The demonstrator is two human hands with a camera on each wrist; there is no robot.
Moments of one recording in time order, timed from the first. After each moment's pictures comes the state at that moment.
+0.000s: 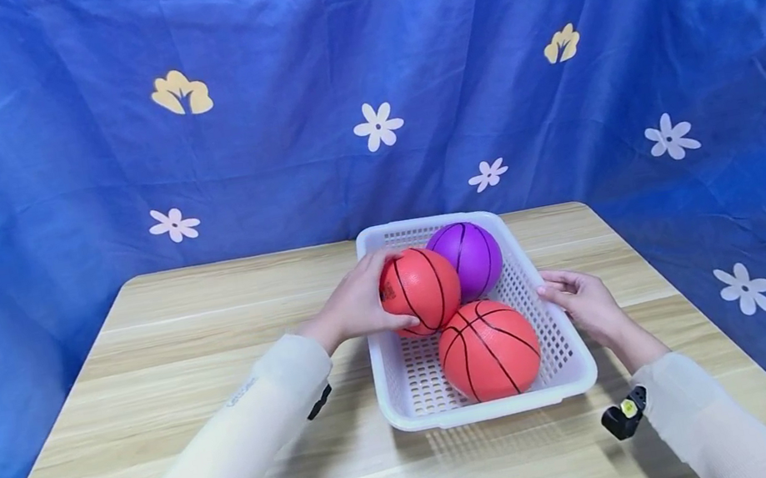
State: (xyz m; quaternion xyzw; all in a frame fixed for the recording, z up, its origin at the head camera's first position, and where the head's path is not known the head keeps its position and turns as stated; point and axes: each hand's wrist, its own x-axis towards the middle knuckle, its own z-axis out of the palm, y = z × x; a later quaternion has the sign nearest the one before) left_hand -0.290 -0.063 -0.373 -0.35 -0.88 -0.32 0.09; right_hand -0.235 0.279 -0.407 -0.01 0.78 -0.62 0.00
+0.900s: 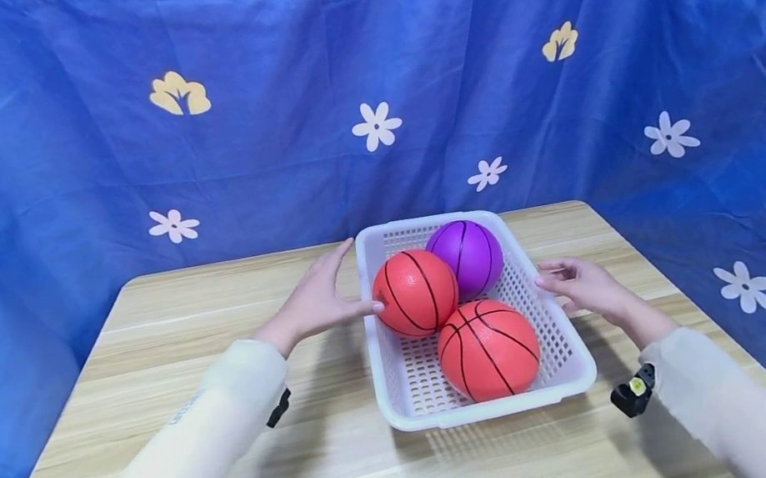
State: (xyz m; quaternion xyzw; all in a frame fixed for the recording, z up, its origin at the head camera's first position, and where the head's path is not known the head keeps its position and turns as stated) left_hand -0.283 -0.106 -0.352 -0.24 -0.92 -0.29 0.05; right_hand -0.243 0.286 -0.373 -0.03 0.86 -0.50 0.08
